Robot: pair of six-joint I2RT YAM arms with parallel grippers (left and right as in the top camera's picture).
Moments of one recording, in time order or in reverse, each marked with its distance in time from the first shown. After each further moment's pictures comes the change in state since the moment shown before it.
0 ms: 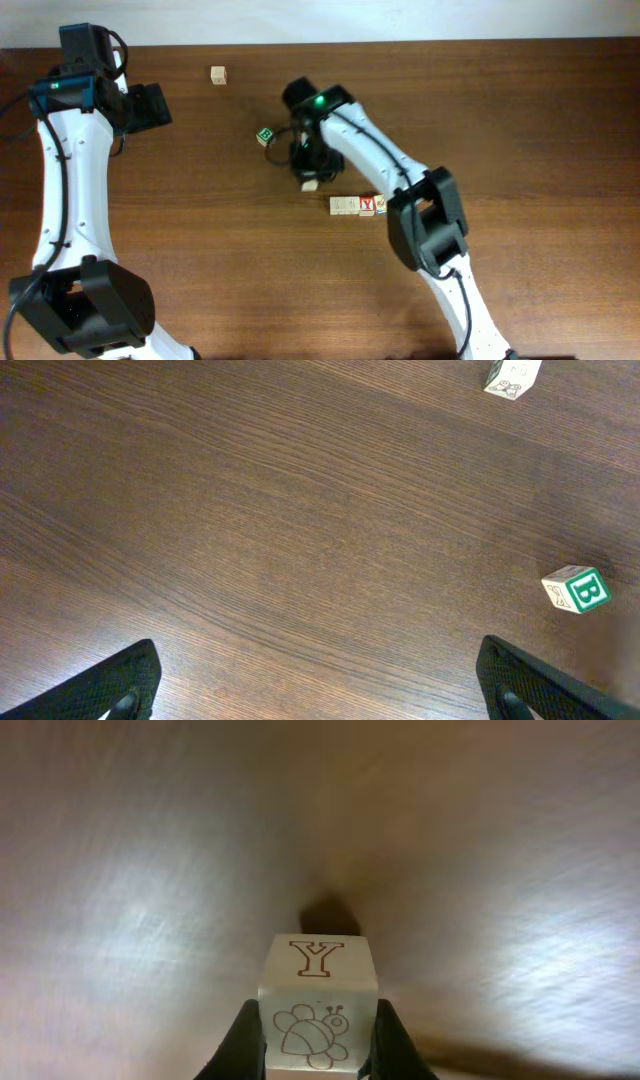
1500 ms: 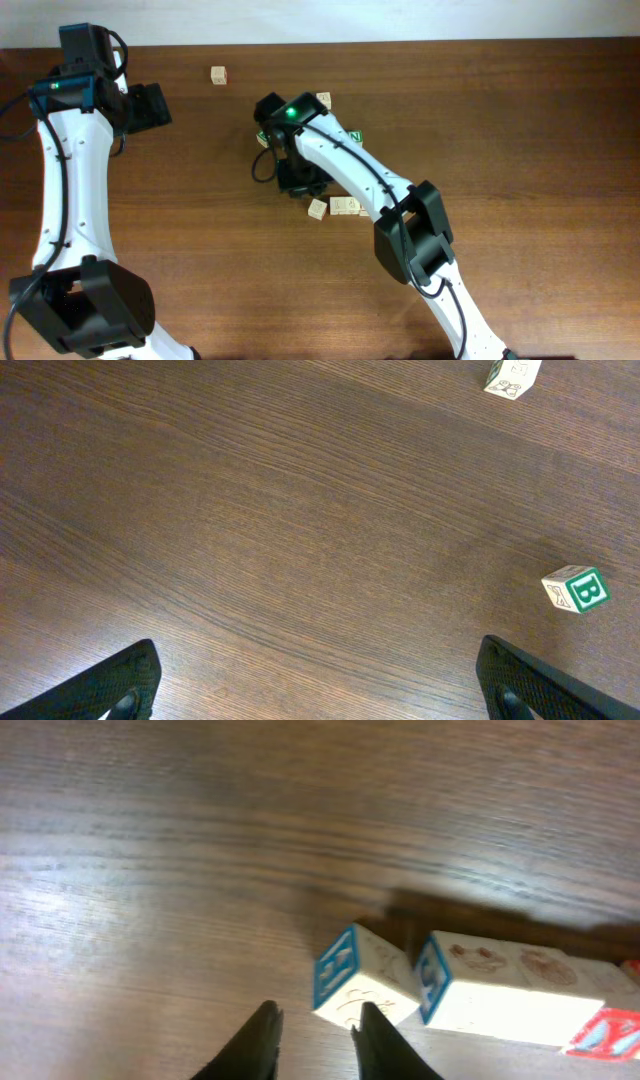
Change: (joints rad) left arm 0.000 0.000 0.000 0.000 0.000 0.000; right arm 0.120 0.001 0.100 -0.200 0.134 0.037
